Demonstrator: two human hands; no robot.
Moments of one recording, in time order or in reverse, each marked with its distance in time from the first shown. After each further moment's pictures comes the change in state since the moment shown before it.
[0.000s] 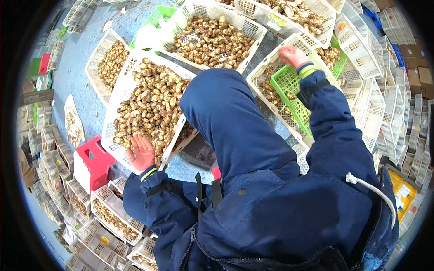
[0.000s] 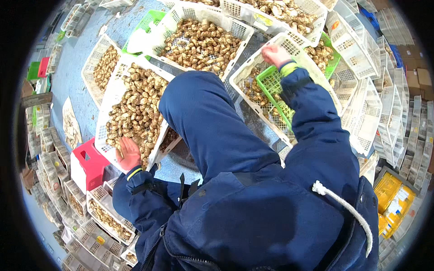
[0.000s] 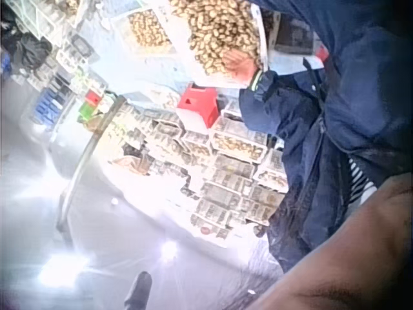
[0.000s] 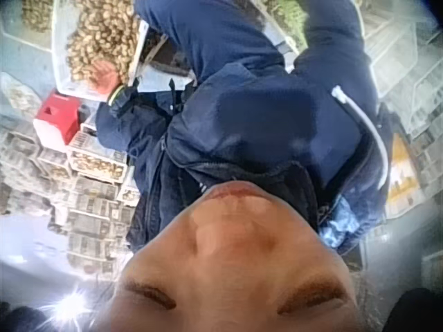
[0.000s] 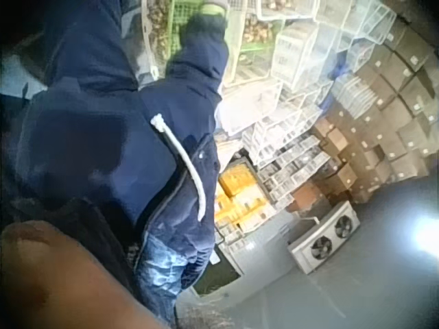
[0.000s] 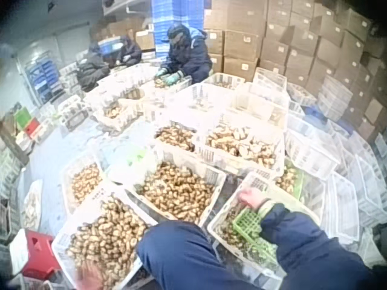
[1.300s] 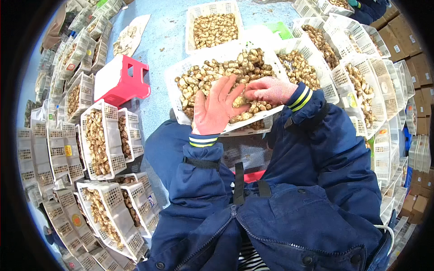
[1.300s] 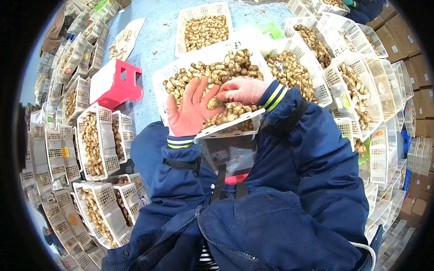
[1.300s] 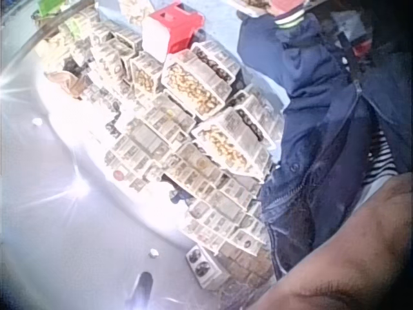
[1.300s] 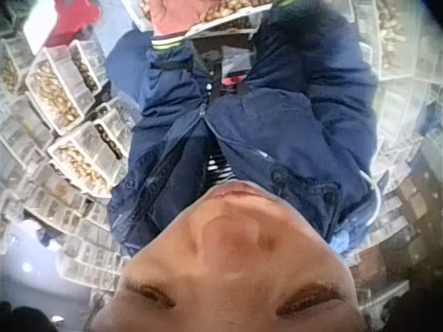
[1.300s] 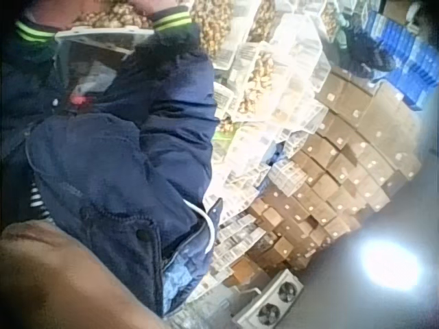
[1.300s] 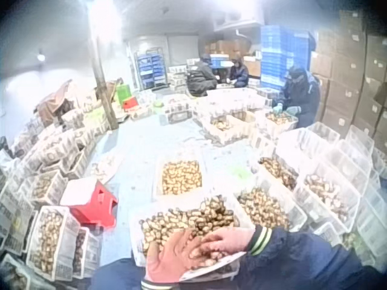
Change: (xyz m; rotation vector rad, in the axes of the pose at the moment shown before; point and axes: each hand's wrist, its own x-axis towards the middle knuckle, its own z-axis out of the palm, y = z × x) left_hand -0.086 -0.023 0.095 0.247 -0.806 0.076; right_hand -0.149 -0.294 0.327 -0.495 -1.188 -0.352
